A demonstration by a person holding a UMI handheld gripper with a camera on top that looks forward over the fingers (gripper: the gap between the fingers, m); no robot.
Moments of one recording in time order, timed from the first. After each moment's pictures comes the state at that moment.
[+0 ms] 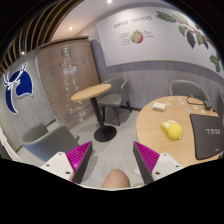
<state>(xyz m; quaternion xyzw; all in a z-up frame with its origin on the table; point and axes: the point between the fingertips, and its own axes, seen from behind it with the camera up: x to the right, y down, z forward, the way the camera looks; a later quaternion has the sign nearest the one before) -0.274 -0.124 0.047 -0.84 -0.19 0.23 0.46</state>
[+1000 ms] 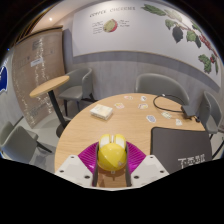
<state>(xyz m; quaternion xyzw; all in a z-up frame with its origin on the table) -0.124 0.082 -0.013 -0.89 -0.13 0.09 0.43</state>
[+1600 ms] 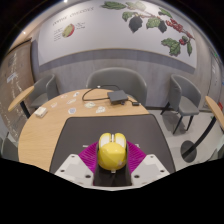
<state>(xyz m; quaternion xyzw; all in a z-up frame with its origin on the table) 0.136 0.066 -0.012 -0.90 0.00 0.01 0.43</state>
